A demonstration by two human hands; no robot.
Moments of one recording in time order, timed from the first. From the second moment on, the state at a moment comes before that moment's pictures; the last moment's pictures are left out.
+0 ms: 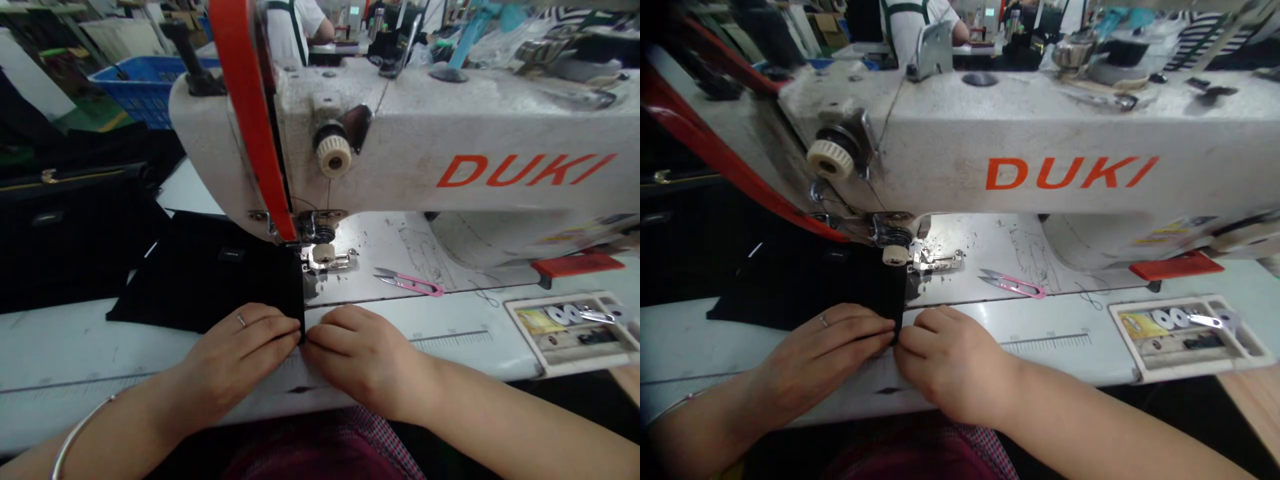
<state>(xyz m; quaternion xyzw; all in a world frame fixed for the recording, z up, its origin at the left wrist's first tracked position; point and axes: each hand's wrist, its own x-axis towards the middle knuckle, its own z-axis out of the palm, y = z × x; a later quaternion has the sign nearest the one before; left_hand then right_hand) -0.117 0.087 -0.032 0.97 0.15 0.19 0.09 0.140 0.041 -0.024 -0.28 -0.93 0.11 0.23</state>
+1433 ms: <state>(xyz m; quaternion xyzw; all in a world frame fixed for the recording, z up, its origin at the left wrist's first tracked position) -0.094 0.185 -0.031 0.95 0.22 0.23 0.04 0.129 0.097 -0.026 -0.46 -0.87 0.07 0.18</state>
